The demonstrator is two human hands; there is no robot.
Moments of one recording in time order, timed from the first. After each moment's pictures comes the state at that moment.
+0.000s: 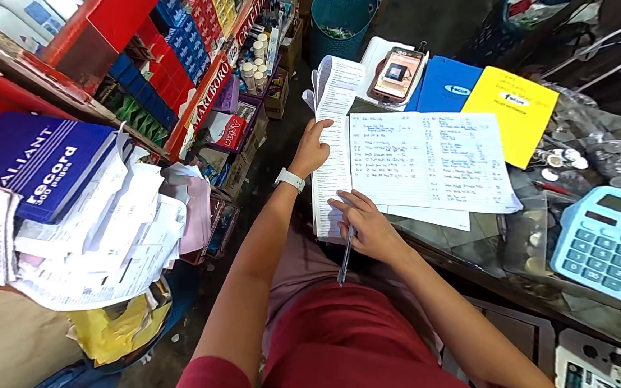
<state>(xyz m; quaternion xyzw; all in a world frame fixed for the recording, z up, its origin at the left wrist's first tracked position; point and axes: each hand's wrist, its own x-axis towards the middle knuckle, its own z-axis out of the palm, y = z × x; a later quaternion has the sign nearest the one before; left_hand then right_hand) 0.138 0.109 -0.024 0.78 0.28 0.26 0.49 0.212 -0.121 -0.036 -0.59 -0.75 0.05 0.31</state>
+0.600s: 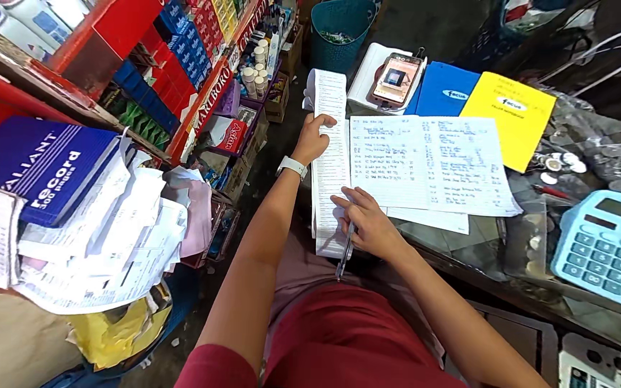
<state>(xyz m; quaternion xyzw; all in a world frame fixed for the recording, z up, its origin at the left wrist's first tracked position) 0.156 0.134 -0.018 0.78 0.30 0.25 0.49 0.218 -0.112 -0.040 -0.60 -0.74 0.03 0.31</state>
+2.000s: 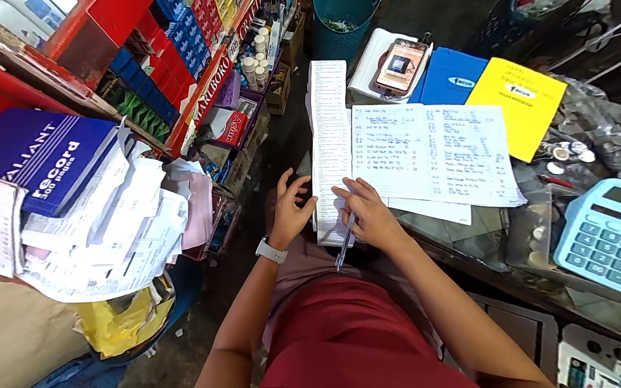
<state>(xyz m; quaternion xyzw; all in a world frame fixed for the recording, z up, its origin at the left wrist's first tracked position) 0.031 -0.002 -0.055 0.69 0.37 0.33 0.53 0.216 -0.112 -0.042 -0.61 -0.73 0.03 0.32</state>
